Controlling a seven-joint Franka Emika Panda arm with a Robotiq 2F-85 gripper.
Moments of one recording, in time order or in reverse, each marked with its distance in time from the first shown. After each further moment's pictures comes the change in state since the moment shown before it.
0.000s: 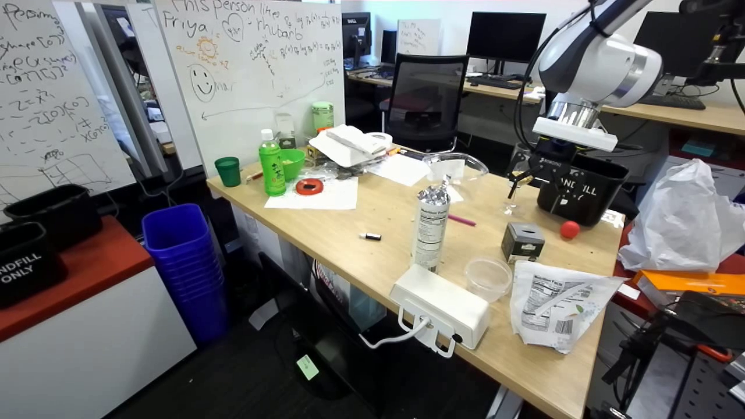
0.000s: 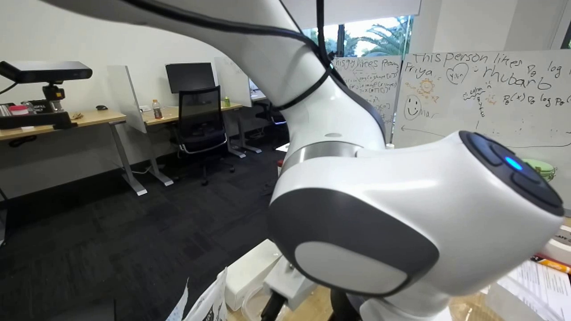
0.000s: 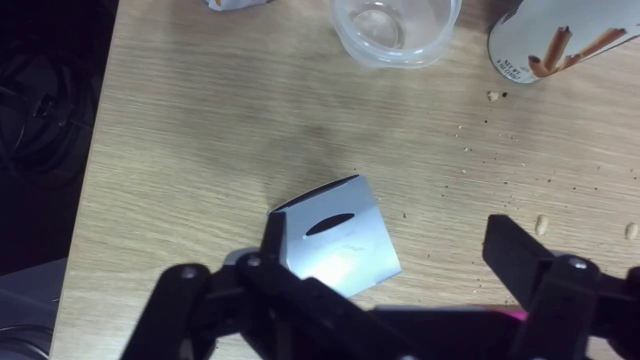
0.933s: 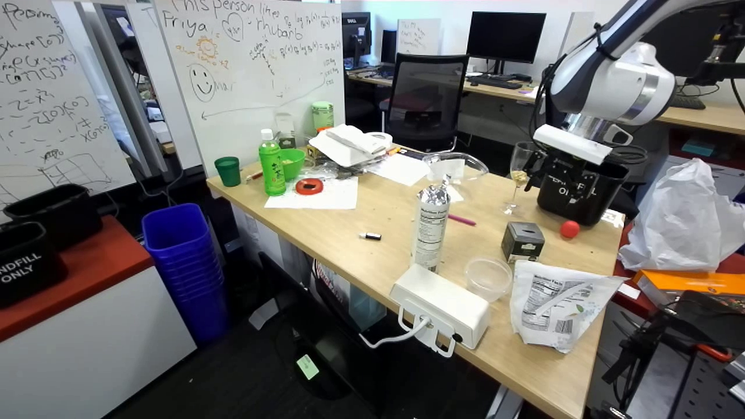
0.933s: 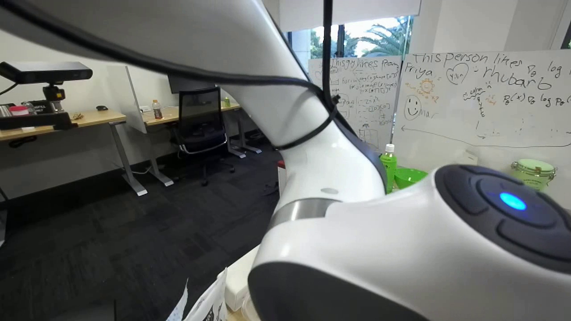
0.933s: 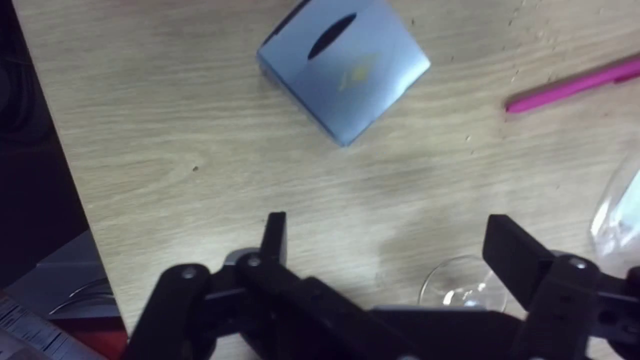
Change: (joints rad) arm -0.001 0.041 -0.063 -0.060 -0.024 0.345 0.278
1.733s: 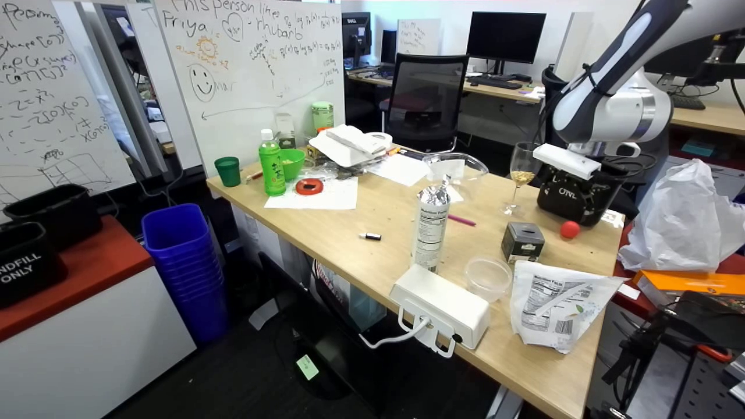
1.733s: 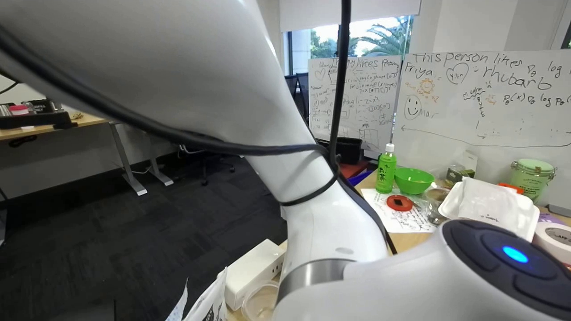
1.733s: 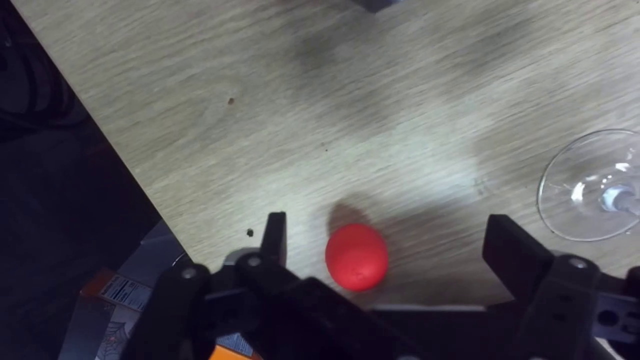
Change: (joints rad) arm 0.054 0.118 -0.114 0.030 -0.186 0.047 0.384
